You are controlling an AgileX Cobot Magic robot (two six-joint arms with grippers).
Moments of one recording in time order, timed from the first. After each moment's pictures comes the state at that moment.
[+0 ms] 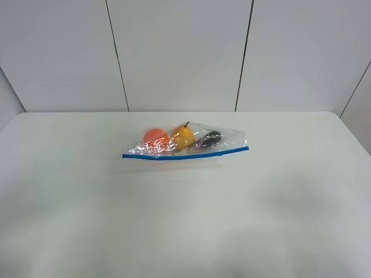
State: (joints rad) left arm -0.02 -0.01 -0.57 -0.02 1.16 0.00; right arm 0.03 -0.01 -0.49 -0.02 1.02 0.06
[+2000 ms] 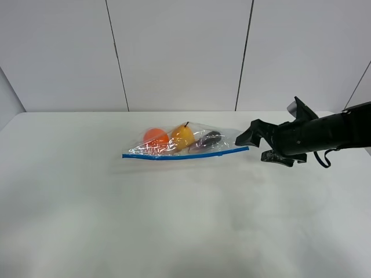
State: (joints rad) left arm -0.02 -0.01 -0.57 -0.02 1.16 0.00; right arm 0.03 1.75 -0.84 1.36 0.52 -0.96
